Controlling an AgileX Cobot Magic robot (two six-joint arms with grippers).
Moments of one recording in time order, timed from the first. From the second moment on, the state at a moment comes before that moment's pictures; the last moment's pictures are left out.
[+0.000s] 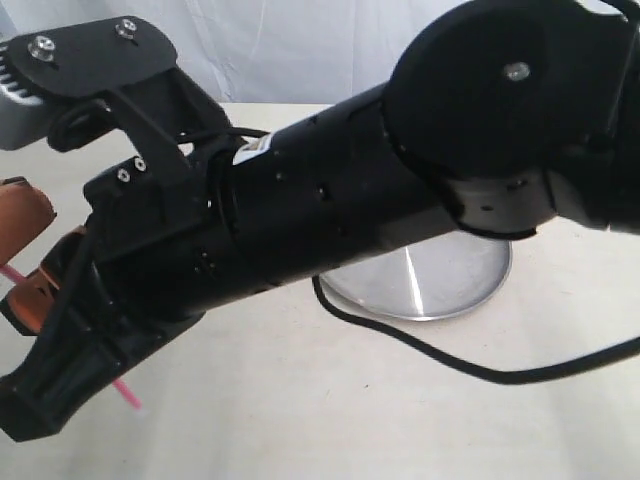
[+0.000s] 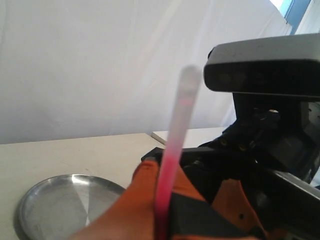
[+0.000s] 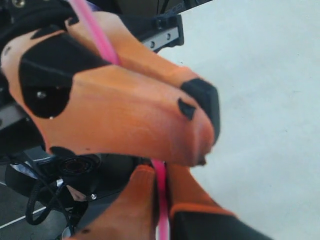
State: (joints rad) left arm -0.04 0.38 -0.26 1.36 -0.89 -1.77; right arm 0.92 1.51 -1.12 1.05 0.49 -0.94
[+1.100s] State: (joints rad) left arm -0.04 0.37 -0.28 1.34 -0.99 -1.81; right arm 0.92 1.34 -1.10 0.96 0.60 -0.95
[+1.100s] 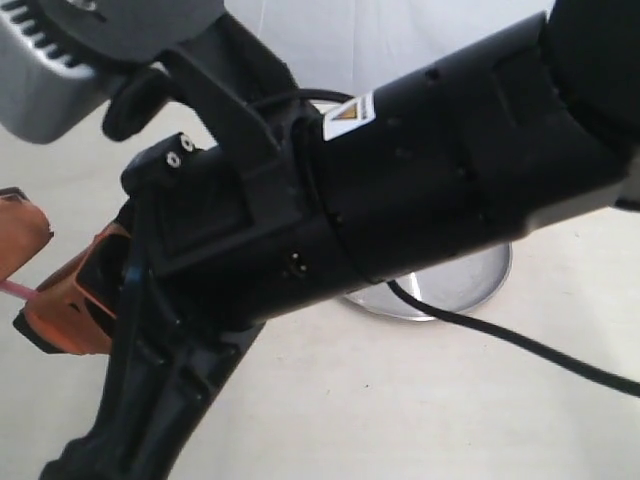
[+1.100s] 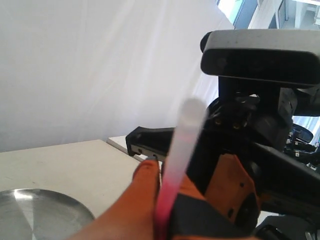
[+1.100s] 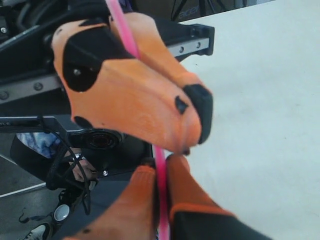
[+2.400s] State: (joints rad) left arm -0.04 0.36 -0.28 1.30 -0.96 -1.81; right arm 0.90 1.34 -1.10 0.97 0.72 -0.97
